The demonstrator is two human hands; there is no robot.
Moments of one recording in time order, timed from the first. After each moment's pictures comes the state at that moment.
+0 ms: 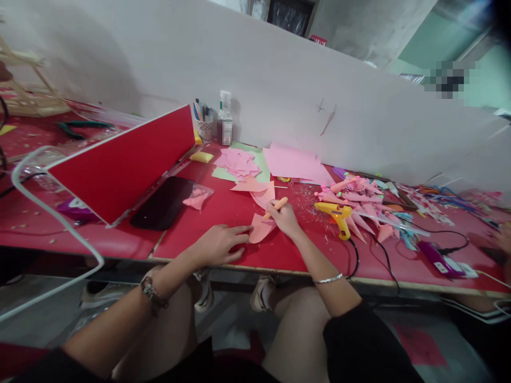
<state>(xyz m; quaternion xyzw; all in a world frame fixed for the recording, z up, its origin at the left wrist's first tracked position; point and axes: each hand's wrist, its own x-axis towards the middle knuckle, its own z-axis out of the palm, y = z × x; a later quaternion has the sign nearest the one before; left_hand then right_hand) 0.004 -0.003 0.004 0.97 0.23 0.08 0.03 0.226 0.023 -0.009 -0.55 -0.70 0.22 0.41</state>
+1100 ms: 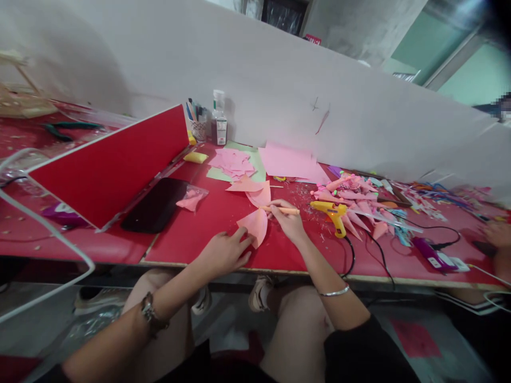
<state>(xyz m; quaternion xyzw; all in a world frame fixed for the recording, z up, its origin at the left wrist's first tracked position) 0.030 -0.029 0.002 0.94 0.32 0.07 -0.07 0.228 -0.001 0.002 -0.49 -0.59 0.36 0.53</state>
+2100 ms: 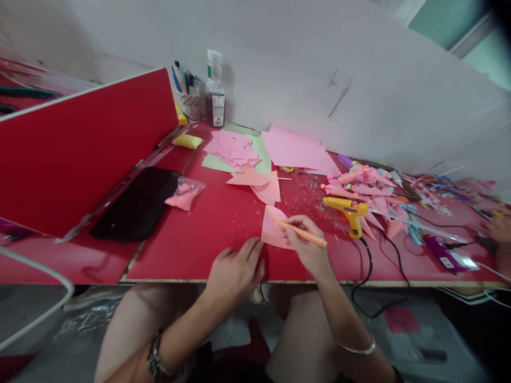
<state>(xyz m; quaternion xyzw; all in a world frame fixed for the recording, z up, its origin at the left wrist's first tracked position) 0.042 -0.045 -0.023 0.90 0.40 0.18 0.01 0.221 -0.050 -0.003 -0.61 -0.53 0.31 0.50</state>
